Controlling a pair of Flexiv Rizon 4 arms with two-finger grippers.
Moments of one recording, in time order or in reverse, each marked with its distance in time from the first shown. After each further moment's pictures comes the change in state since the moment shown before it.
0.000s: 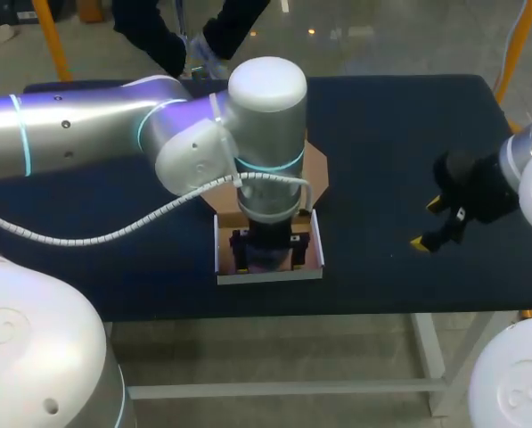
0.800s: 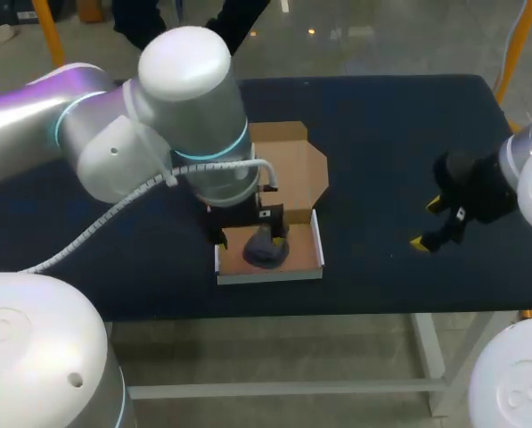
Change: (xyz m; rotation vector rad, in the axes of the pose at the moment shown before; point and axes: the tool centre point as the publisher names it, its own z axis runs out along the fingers) left arm -0.036 -0.005 -0.085 0.162 0.145 0.068; right arm 0.000 0.000 0.000 0.002 -0.001 0.000
